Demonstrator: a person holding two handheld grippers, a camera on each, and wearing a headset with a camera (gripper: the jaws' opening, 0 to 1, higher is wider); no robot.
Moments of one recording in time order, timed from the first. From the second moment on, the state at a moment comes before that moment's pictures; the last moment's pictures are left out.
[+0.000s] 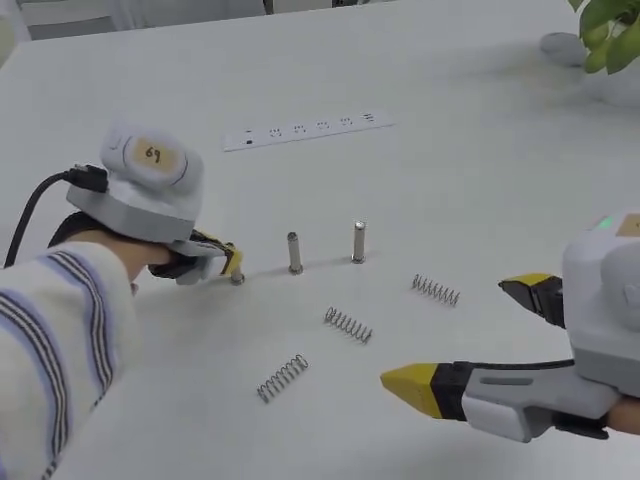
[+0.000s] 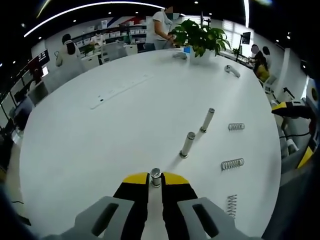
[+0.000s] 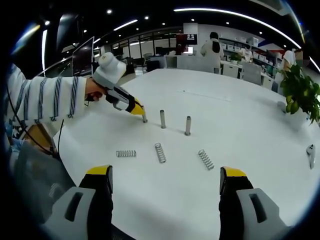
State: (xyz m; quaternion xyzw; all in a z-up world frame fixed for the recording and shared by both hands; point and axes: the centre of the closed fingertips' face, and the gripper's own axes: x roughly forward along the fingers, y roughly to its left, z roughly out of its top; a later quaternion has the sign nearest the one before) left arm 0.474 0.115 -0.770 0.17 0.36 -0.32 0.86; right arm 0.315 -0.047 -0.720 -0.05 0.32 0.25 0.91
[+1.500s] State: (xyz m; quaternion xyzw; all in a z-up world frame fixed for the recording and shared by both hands) left arm 0.390 0.109 -0.785 0.17 0.37 -0.43 0.81; right arm 0.317 -0.042 -0.713 -0.05 0.29 0.26 0.92
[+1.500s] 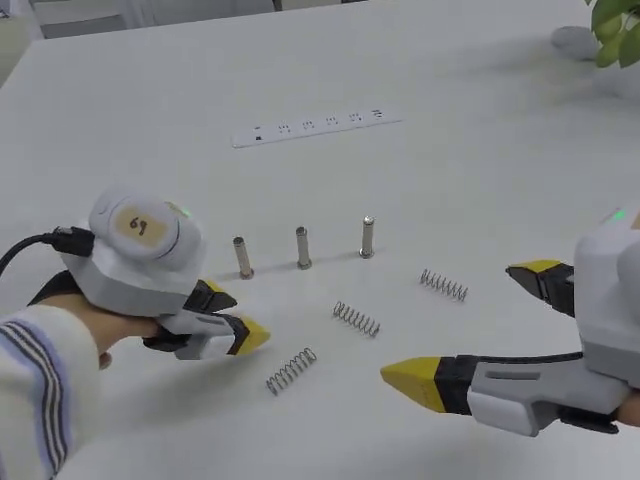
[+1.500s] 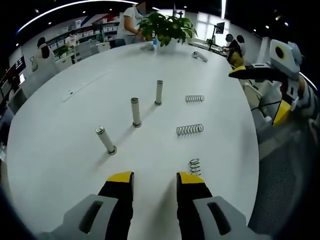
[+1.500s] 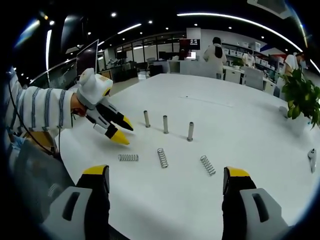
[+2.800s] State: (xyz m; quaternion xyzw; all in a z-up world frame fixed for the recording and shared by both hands) left arm 0.338 0.093 -0.792 0.13 0.35 -0.47 0.80; right arm 0.317 -0.031 -0.713 -0.02 0.26 0.28 0.92
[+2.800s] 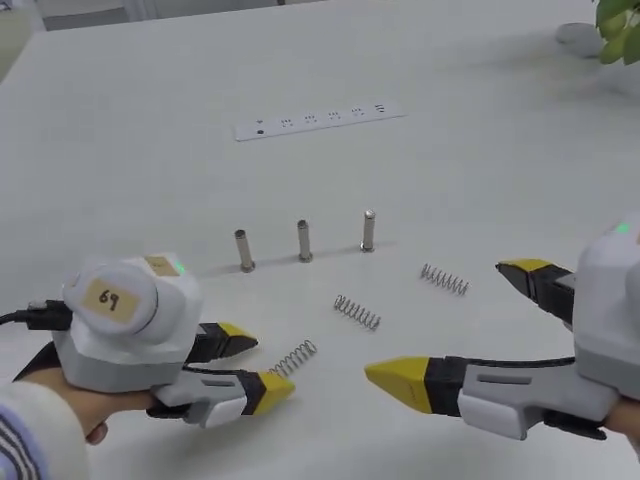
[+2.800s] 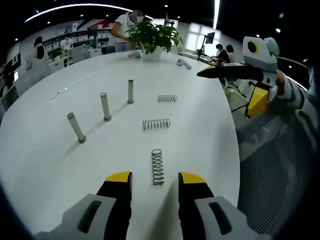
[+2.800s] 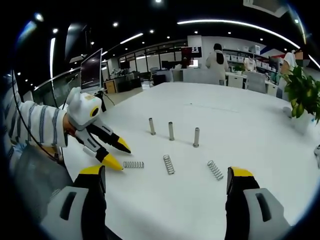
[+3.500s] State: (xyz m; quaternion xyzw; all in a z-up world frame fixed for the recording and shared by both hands) left arm 0.335 0.090 -0.805 0.15 0.36 -0.48 0.79; right arm 0.315 -0.032 -0.719 -0.02 0.27 0.28 0.92
